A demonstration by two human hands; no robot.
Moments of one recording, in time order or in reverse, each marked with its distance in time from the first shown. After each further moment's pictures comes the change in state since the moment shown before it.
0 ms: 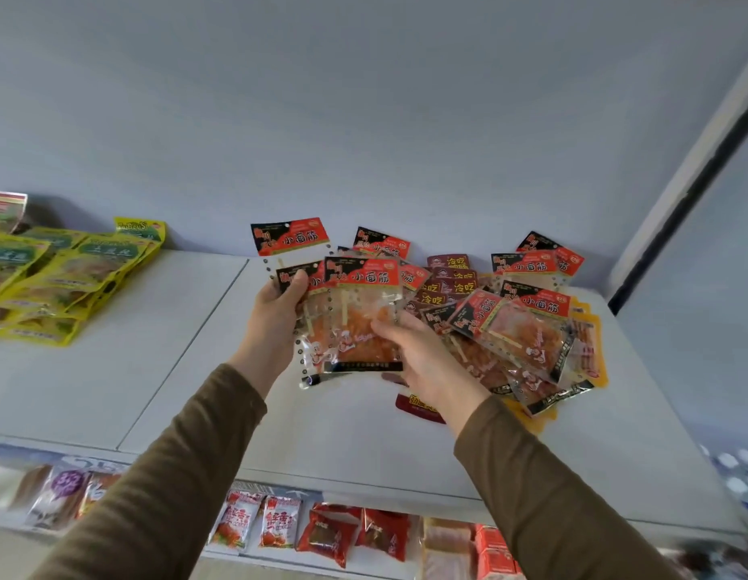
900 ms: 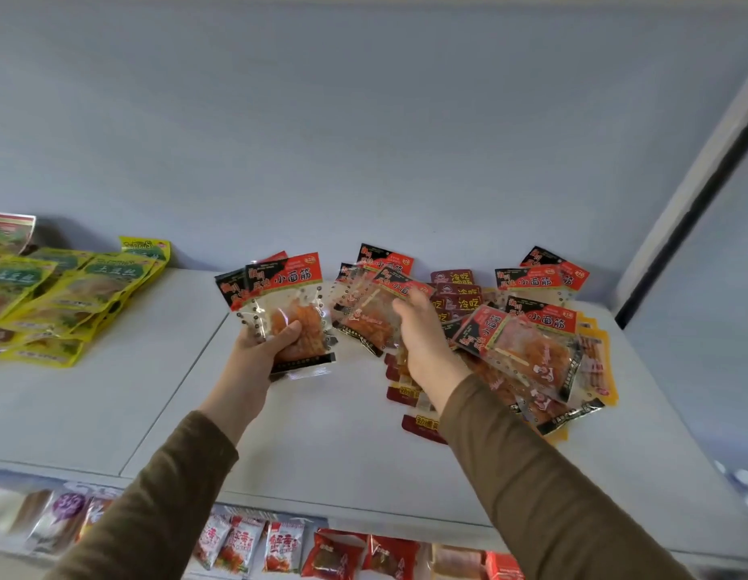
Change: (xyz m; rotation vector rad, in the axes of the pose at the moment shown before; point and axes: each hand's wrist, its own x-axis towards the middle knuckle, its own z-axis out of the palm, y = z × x) left_hand 0.008 -0.020 -0.048 0.057 -0.029 -0.028; right_hand 0.023 -0.045 0.020 -0.134 0.314 -0.238
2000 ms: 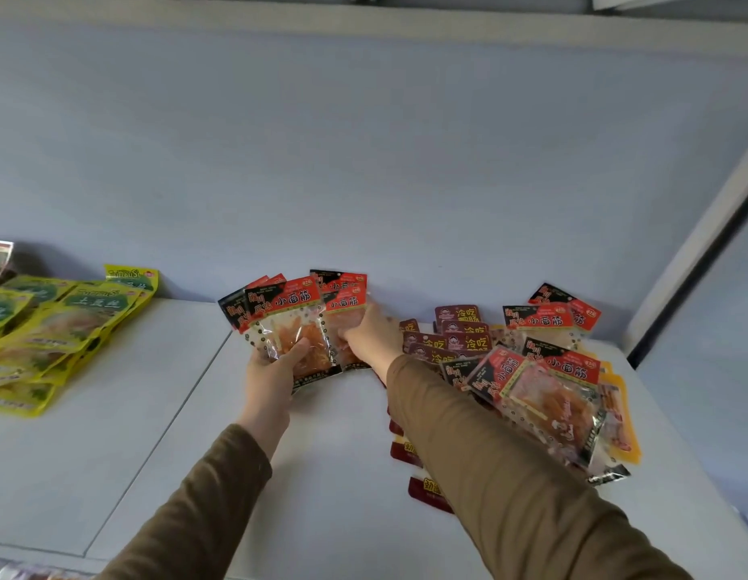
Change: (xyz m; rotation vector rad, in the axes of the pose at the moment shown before) left_hand 0.061 -0.010 0.031 -0.061 0.199 0.036; right_hand 0.108 0.020 0.068 -0.760 -0.002 -0.058
